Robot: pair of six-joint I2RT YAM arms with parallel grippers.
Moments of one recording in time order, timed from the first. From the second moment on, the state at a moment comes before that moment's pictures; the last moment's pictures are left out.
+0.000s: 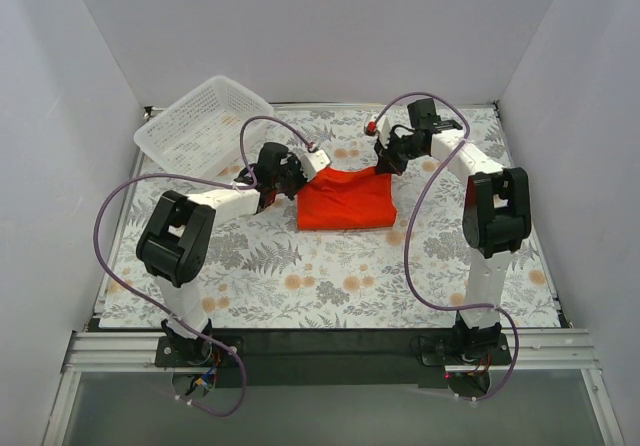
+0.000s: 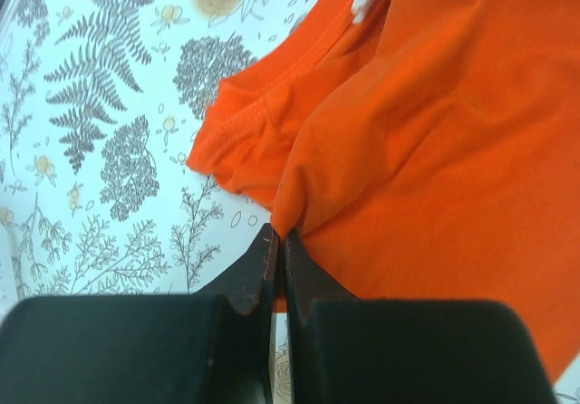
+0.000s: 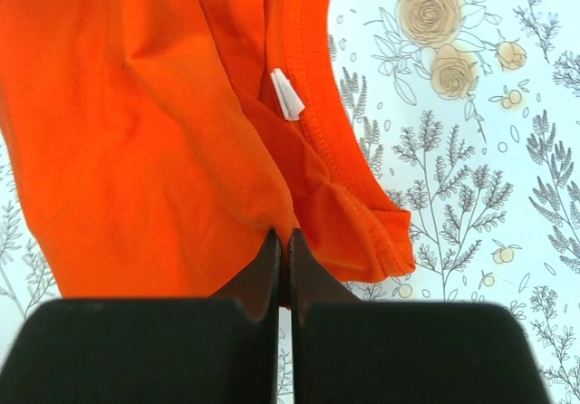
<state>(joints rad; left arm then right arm) -0.48 1.82 1.09 0.16 0.27 0.57 0.23 2.01 1.62 -0.66 -0.70 -0.85</state>
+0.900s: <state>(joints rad) -0.47 2.05 1.26 0.56 0.31 0.60 0.16 1.94 1.48 -0.28 -0.53 -0.57</state>
